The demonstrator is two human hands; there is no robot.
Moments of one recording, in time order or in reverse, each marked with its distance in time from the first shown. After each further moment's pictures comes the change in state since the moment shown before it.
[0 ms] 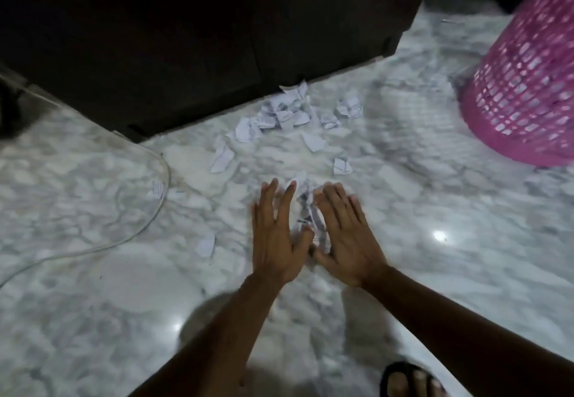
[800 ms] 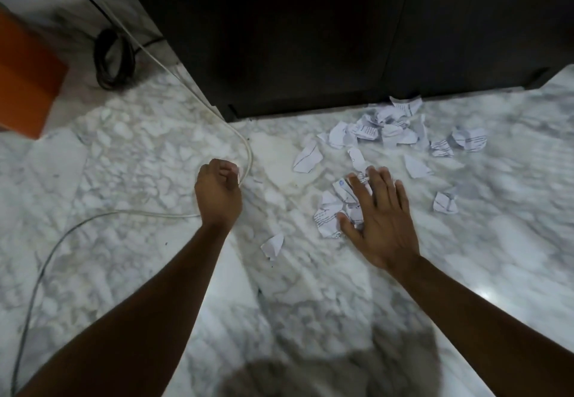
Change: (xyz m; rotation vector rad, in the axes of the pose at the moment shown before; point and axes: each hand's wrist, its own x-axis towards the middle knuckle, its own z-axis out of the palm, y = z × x) left_hand 0.053 -0.178 -0.145 0.100 0.516 -0.517; right_hand 0.117 -0.039 0.036 -0.129 0.097 -0.099
